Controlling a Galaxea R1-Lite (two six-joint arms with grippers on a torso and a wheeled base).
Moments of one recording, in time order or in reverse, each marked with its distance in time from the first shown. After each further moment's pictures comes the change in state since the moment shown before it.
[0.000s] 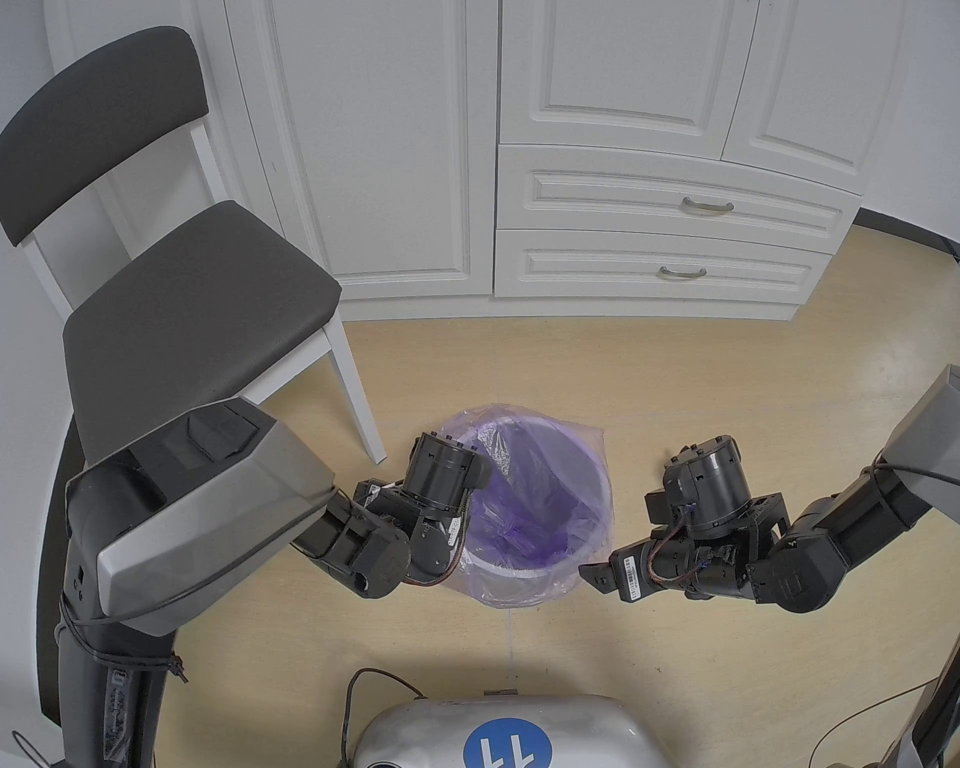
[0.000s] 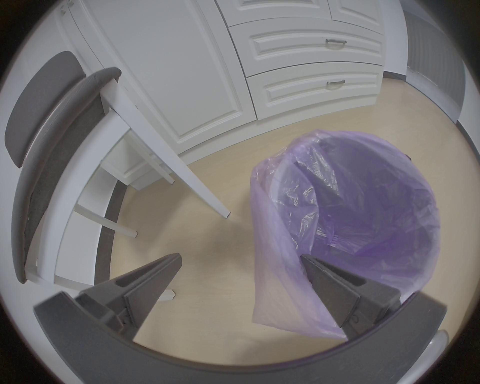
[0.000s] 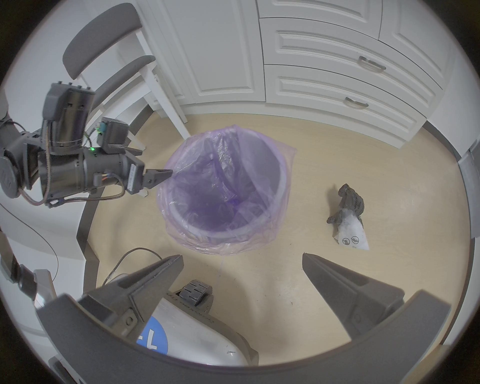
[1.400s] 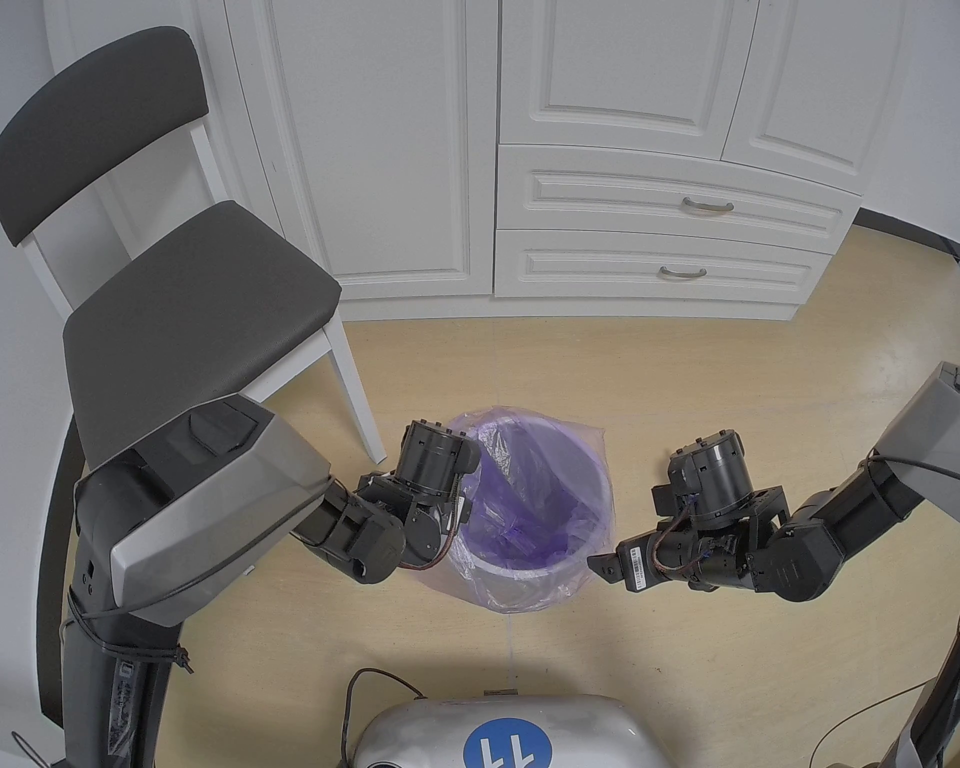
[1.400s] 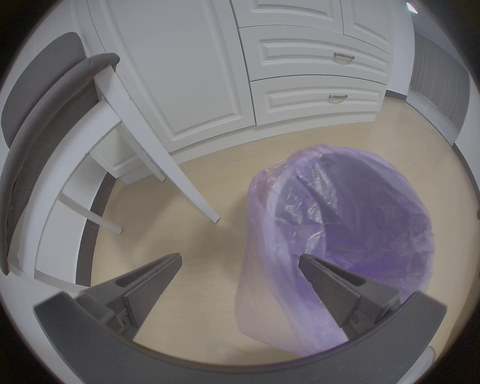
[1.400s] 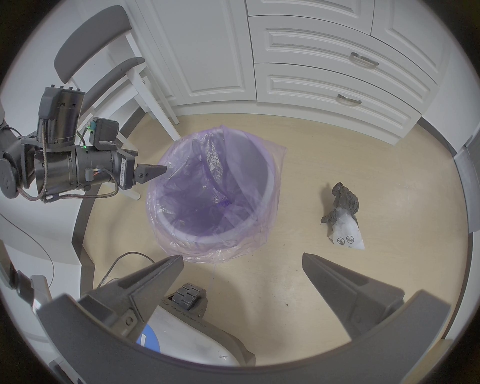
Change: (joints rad) left arm 0.039 0.031 -0.058 -0.015 -0.094 -0.044; right arm -0.041 0.024 -0.021 0.000 0.000 -0.005
